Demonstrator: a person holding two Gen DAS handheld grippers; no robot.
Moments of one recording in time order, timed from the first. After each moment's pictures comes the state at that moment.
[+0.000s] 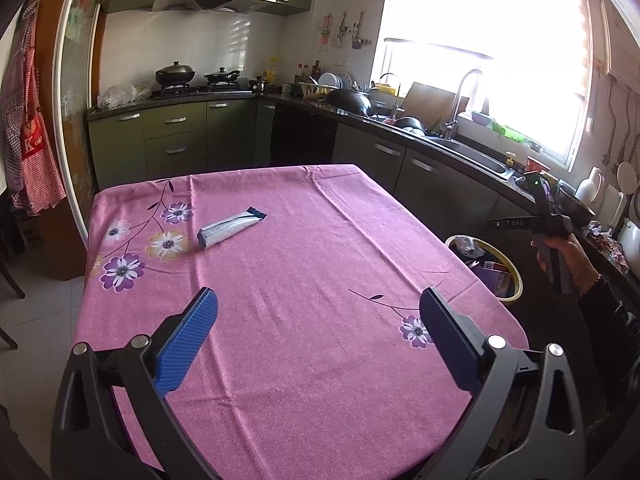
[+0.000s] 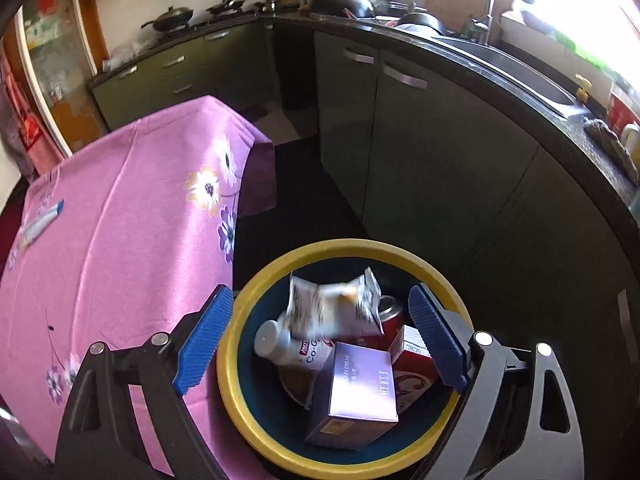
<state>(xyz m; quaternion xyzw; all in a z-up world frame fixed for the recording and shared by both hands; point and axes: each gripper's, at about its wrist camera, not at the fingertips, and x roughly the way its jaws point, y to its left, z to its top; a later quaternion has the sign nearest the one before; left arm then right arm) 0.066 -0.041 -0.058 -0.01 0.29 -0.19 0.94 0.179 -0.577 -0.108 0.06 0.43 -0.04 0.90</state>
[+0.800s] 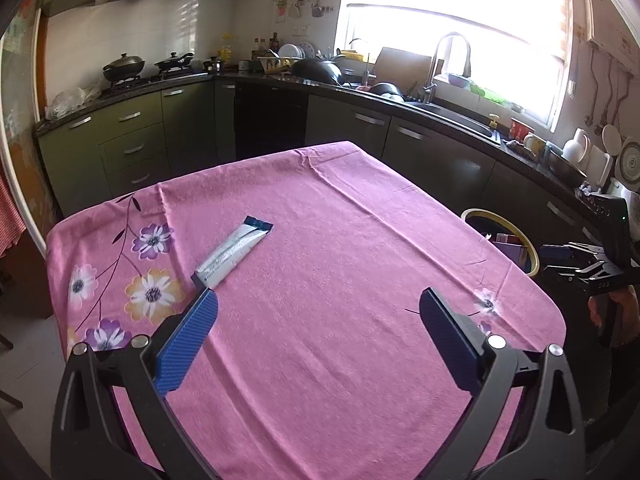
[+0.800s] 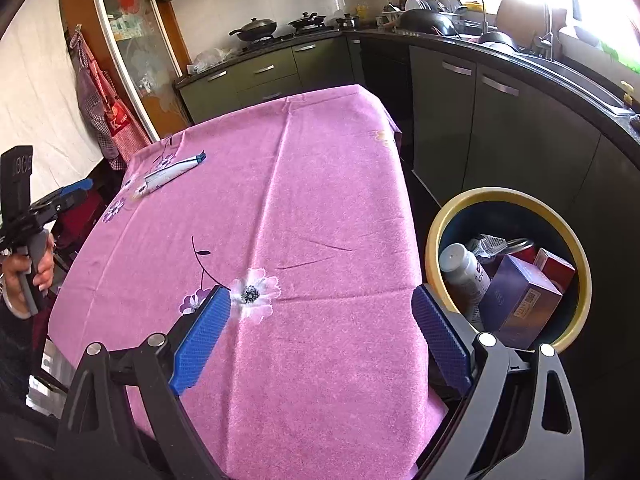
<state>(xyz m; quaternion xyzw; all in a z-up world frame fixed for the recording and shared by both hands) 0.200 -0.013 -0.085 0.04 0.33 -0.28 0.90 0.071 -0.399 -0.105 0.07 0.40 0.09 0.91</state>
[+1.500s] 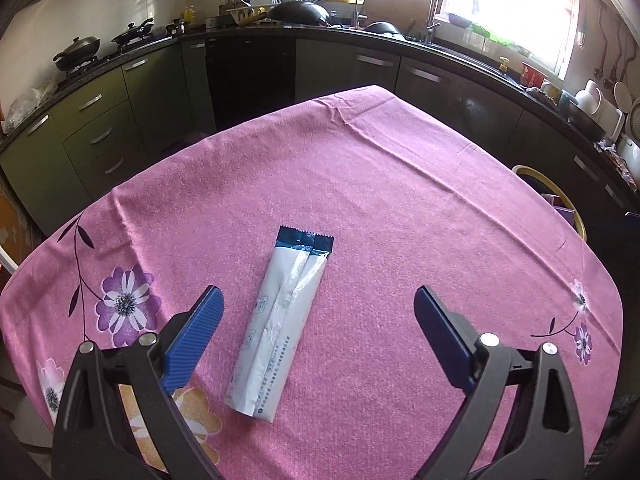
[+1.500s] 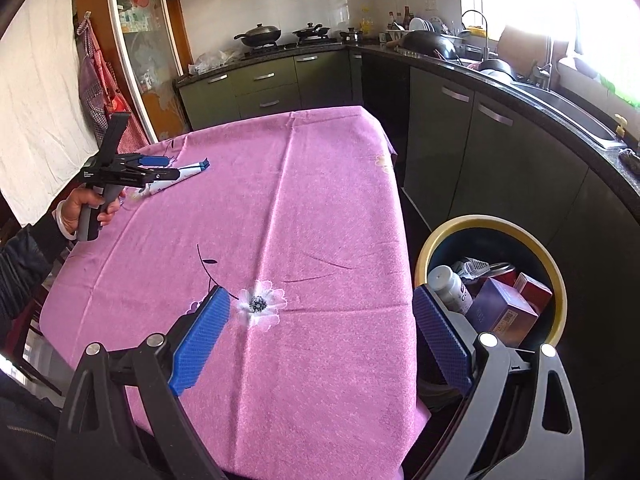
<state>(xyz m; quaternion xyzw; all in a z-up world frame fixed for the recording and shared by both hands) 0.343 -0.028 -0.148 0.12 0.40 -0.31 0.85 0.062 -0.394 -0.078 0.03 0.38 0.08 0.92</state>
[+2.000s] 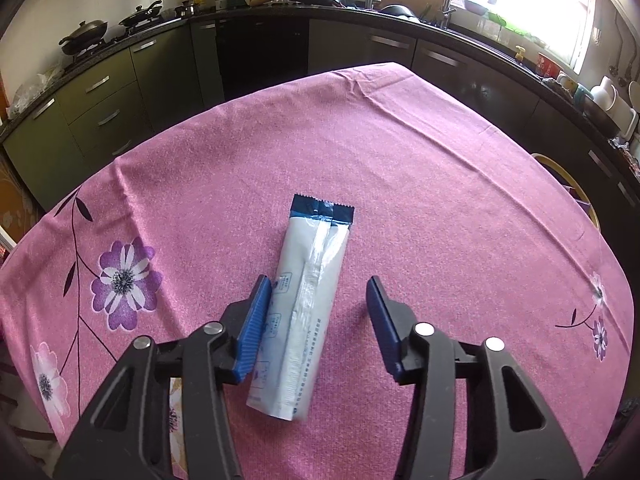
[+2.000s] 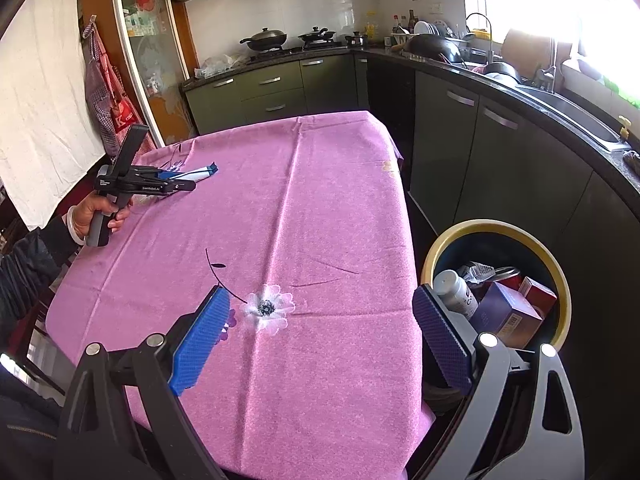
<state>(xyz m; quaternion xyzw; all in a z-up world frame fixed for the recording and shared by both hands) 0.345 -0.024 -0.166 0.13 0.43 -0.28 0.85 0.063 -0.394 -0.074 0.03 0.38 0.09 0.92</state>
